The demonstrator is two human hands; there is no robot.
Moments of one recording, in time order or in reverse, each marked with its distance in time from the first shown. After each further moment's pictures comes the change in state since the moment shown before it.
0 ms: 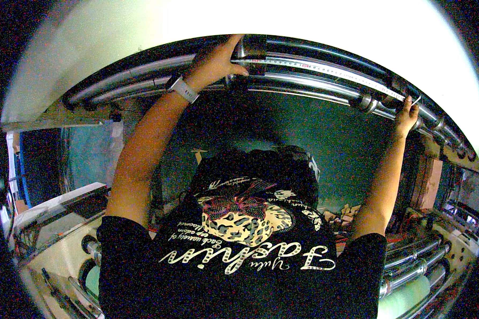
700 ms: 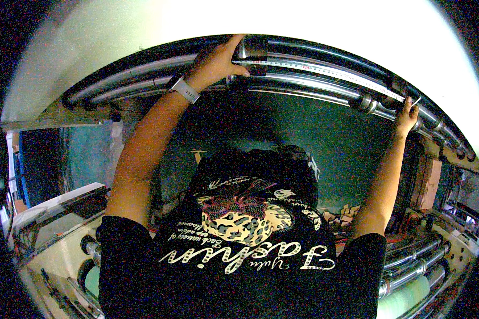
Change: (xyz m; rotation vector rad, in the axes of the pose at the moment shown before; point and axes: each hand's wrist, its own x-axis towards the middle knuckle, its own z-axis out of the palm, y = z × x) left_hand 0.003 0.014 -0.016 -0.116 -0.193 -0.152; right_hand 0.006 0.008 -0.009 -0.023 0.007 0.027
